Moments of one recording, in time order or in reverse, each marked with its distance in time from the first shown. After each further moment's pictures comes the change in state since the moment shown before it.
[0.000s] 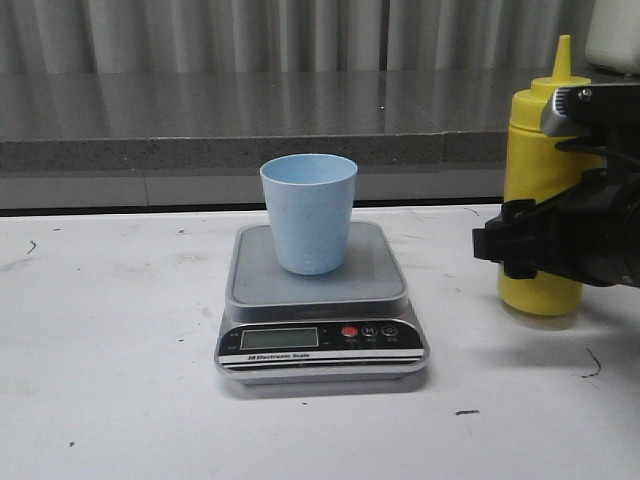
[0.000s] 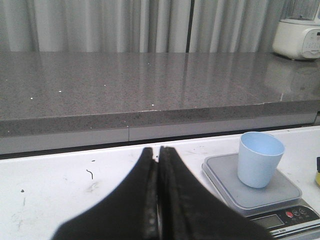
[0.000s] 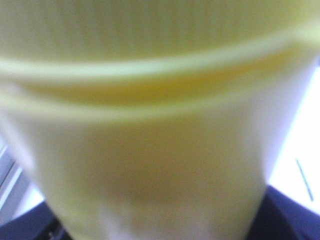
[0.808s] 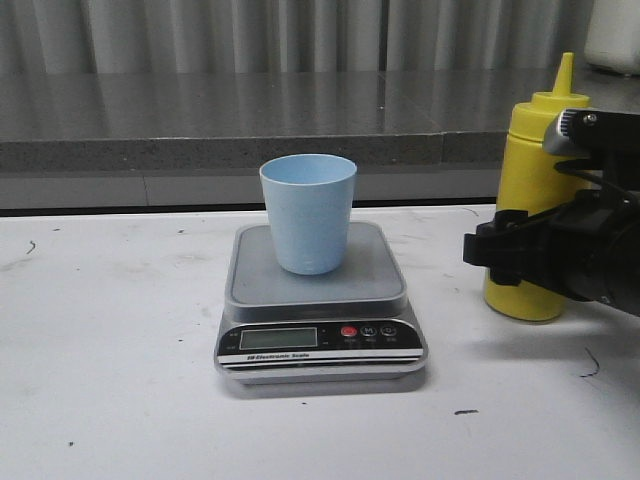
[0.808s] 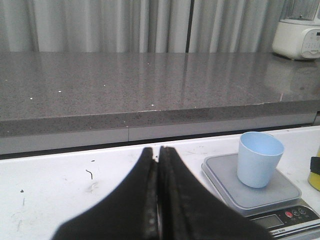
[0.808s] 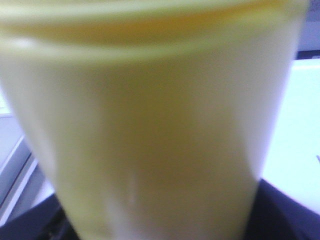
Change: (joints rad) left arm 0.000 0.000 0.000 0.000 0.000 -0.002; right arm 0.000 0.125 -0.004 -0.049 -0.179 0.139
